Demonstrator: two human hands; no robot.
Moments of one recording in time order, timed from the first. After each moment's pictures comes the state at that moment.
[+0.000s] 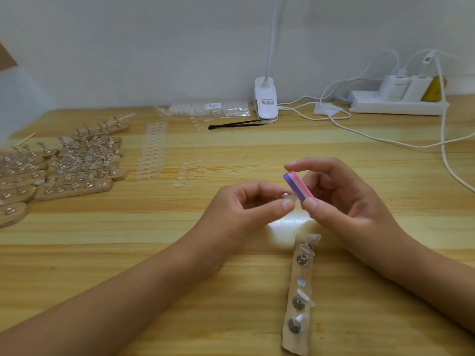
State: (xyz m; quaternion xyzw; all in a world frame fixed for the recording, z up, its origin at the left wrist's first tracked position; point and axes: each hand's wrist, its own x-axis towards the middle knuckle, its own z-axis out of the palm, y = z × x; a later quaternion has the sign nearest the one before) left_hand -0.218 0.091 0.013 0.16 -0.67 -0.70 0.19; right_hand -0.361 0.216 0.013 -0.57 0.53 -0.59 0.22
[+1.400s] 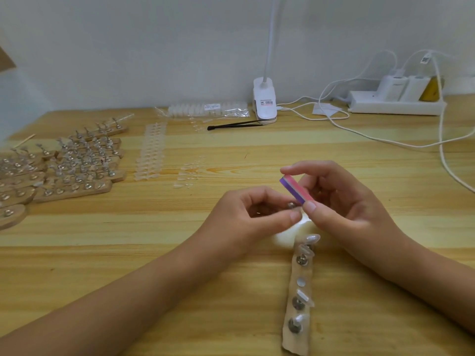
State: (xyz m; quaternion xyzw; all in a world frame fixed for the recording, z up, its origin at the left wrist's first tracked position) left_hand -0.219 0.094 0.012 0.15 -0.69 -0.69 0.18; right_hand -0.360 0.217 0.014 -0.58 0.53 -0.58 0.22
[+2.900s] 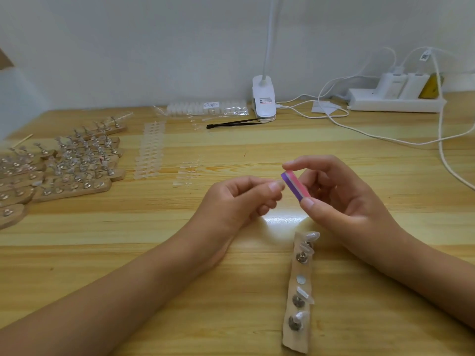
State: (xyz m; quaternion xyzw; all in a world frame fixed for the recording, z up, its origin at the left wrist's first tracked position) left_hand -0.219 0.088 0.012 0.18 -0.63 -0.72 0.21; right_hand -0.361 0.215 0.012 -0.58 0.52 -0.58 0.22
